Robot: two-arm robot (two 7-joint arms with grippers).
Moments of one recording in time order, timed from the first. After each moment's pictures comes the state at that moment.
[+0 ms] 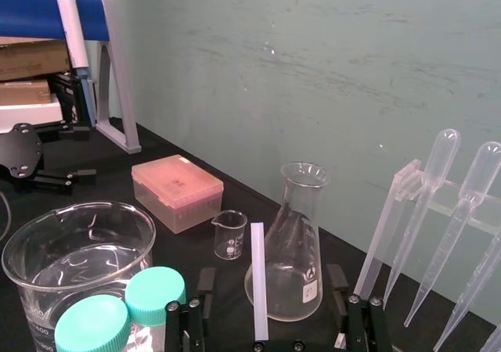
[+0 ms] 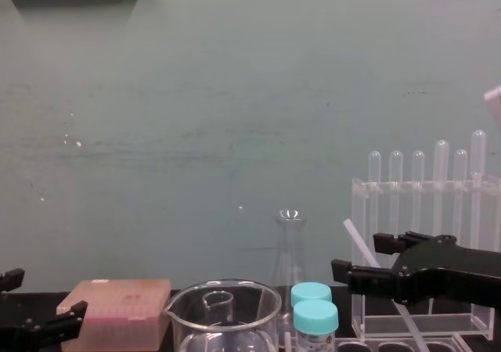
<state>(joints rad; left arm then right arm) -0.20 0.60 0.45 -1.41 -0.25 -0.12 0.03 0.36 0.48 -0.50 -1.40 0.39 -0.02 0.38</state>
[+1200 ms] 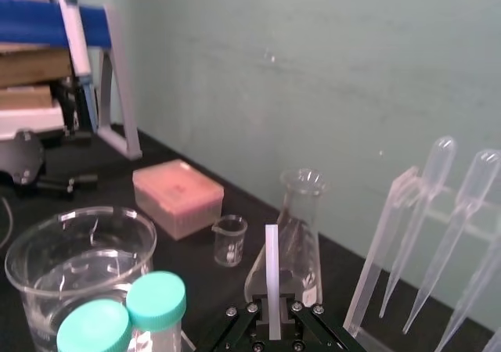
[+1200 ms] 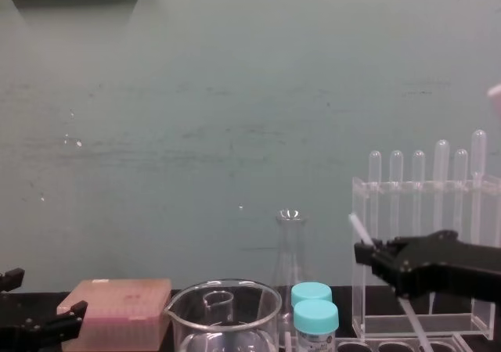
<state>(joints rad) -0.20 0.60 0.45 -1.41 -0.25 -0.12 0.03 0.36 0.48 -0.49 -1.40 0.39 -0.04 0.38</state>
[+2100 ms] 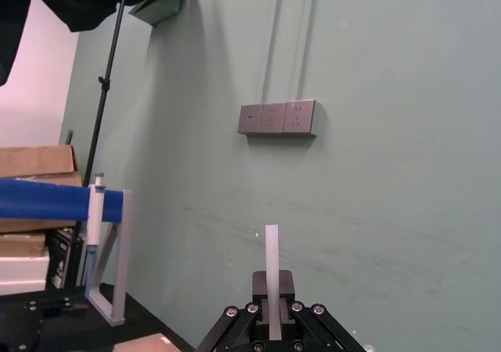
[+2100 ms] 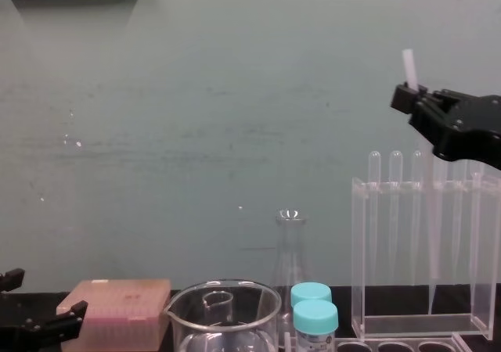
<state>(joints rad) -0.20 0.60 0.45 -1.41 -0.25 -0.12 0.03 0.30 0.41 -0.30 -1.44 0.46 -0.42 0.53</state>
